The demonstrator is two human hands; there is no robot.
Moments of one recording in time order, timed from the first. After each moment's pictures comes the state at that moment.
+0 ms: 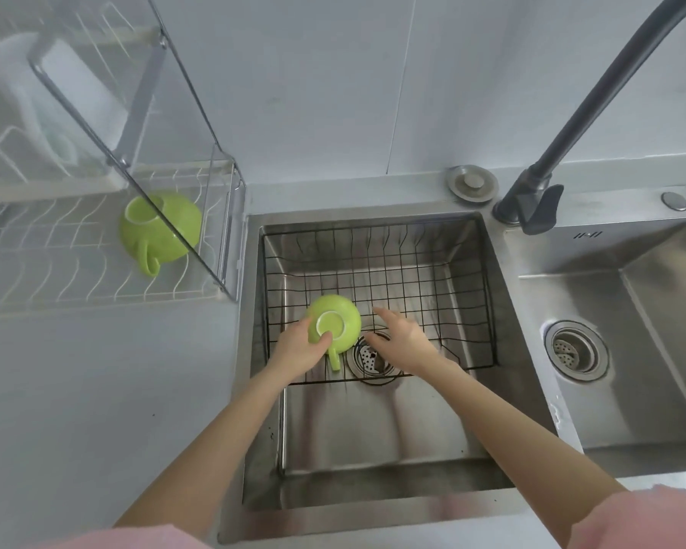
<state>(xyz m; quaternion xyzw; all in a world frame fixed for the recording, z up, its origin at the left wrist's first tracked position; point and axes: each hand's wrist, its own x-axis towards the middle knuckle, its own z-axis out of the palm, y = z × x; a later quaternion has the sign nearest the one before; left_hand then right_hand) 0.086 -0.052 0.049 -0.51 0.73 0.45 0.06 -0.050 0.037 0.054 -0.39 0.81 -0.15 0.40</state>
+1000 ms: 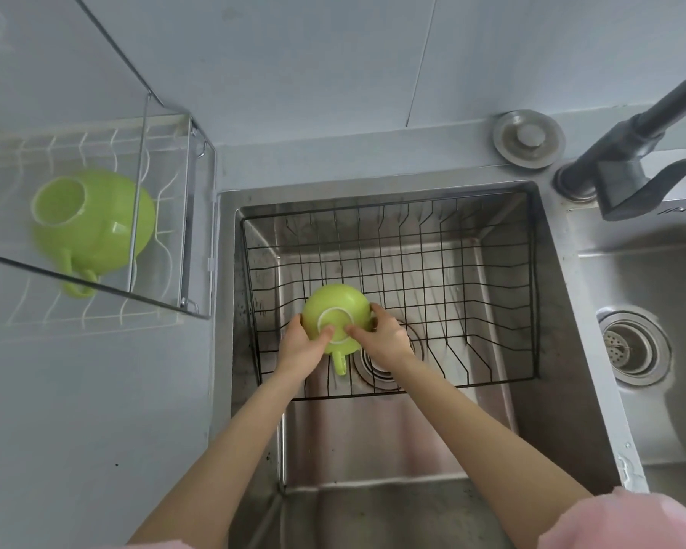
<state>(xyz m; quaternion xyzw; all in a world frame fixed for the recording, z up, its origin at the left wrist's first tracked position) 0.058 -0.084 -0.031 -0.64 0.56 0.53 0.02 -0.050 -0.021 -0.024 -0.17 0.81 -0.23 0.51</state>
